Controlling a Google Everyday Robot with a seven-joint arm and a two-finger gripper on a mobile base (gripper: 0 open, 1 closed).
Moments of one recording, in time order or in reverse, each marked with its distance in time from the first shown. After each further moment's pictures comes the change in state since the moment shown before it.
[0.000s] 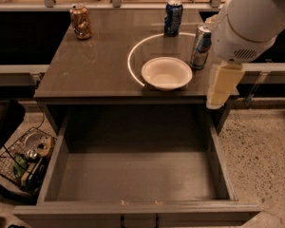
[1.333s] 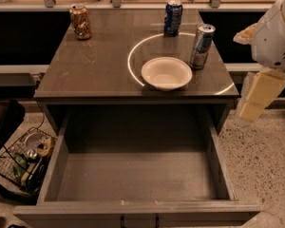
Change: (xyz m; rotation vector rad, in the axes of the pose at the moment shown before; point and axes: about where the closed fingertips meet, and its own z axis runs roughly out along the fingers) arm 0.041 0.043 -0.033 -0.177 -0.074 0.162
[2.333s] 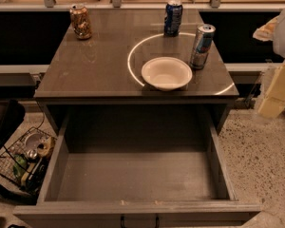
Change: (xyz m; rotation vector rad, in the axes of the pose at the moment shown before) arm 0.022 0.001 -0.023 -0.012 0.047 0.072
